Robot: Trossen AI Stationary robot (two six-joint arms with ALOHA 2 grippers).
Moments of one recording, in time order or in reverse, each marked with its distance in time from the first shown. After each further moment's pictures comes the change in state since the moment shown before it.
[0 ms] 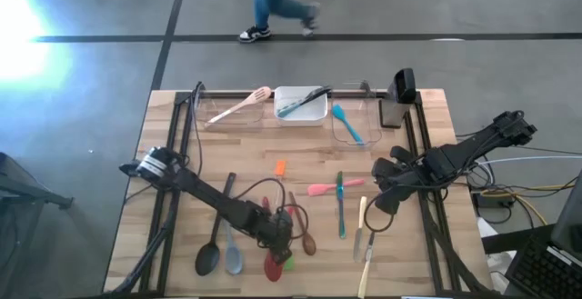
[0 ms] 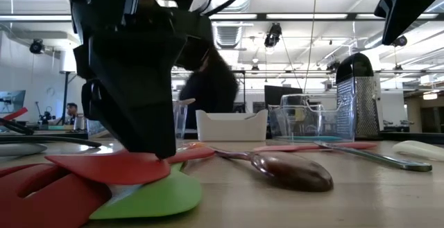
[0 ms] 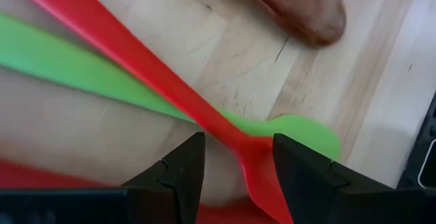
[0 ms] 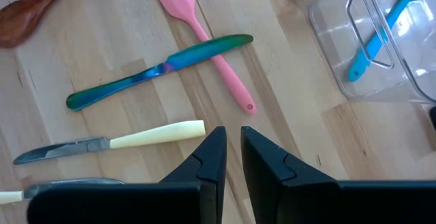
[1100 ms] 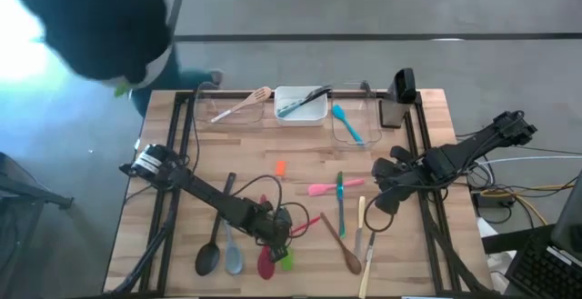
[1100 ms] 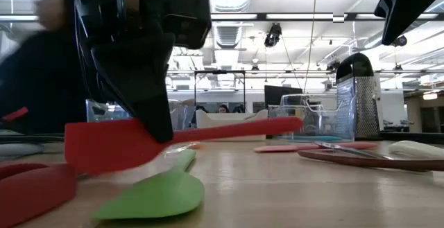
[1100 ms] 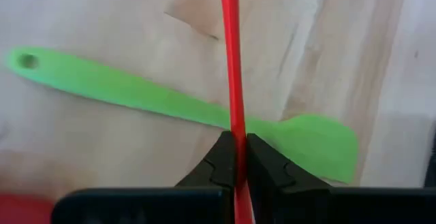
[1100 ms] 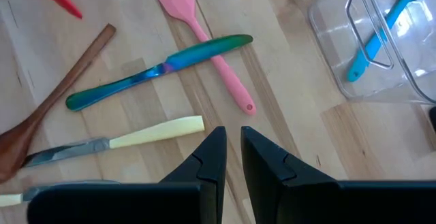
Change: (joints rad) left arm 0.007 -0.056 -0.003 -0.071 -0.085 0.181; right arm 0.000 0.000 0.000 0.001 0.002 -0.001
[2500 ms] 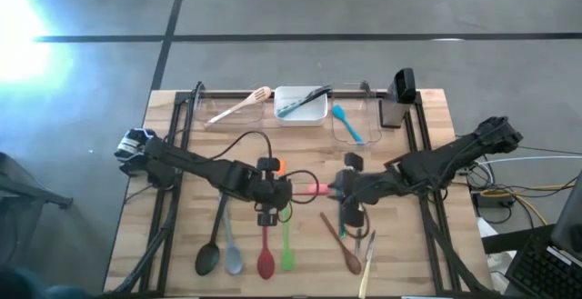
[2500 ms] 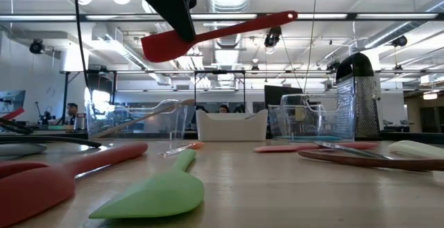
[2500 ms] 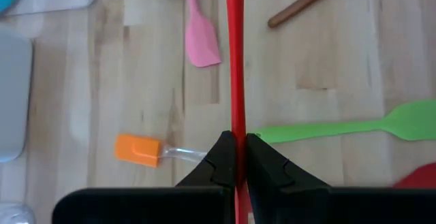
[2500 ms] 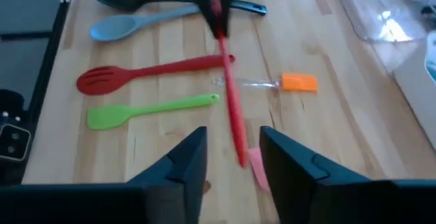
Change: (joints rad) left arm 0.160 -0.197 0.245 -0.480 -0.191 0.669; right arm -0.062 0.254 0.194 0.546 -0.010 -0.436
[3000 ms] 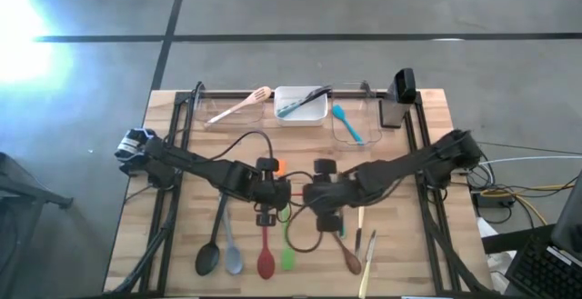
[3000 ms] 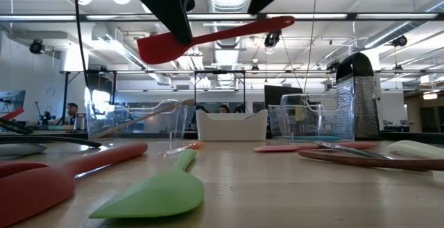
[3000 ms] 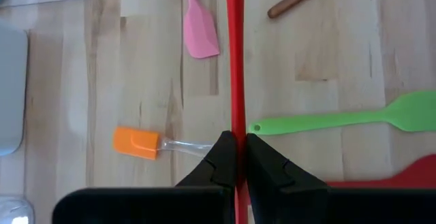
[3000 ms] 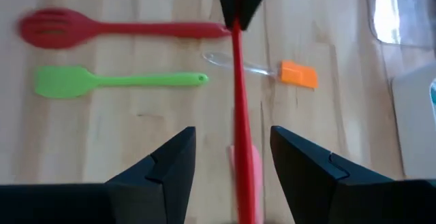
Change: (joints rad) left arm 0.004 0.001 -0.002 -0.018 0.006 -0.003; right arm -0.052 0.400 0.430 -0.316 -0.025 -0.147
